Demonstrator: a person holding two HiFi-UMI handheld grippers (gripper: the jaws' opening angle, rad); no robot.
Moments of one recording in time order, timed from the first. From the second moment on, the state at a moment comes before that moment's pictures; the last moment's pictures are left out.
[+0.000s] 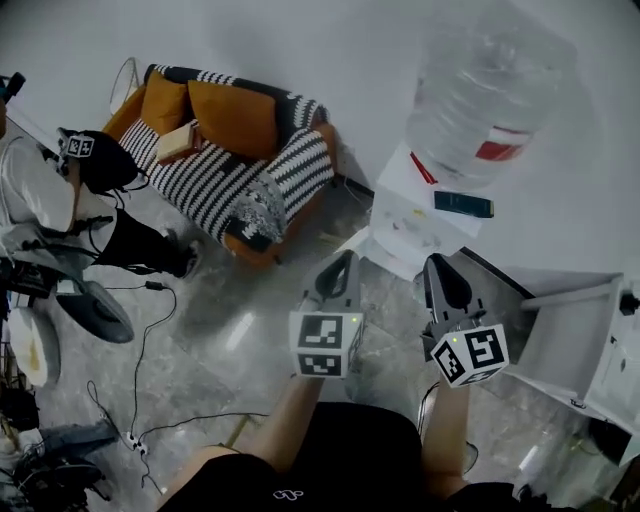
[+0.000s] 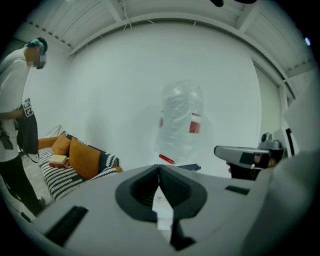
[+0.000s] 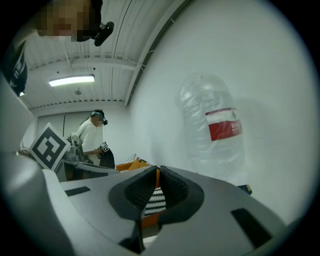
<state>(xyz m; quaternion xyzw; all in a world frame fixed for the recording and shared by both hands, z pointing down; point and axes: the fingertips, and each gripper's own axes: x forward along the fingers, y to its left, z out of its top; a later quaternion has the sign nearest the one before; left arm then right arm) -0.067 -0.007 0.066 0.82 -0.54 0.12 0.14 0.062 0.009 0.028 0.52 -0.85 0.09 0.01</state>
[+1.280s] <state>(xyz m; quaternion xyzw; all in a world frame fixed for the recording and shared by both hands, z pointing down) 0.006 -0.045 0.627 0.74 -0.60 0.17 0.27 0.090 -0.018 0.629 0.38 -0.88 0.21 0.21</state>
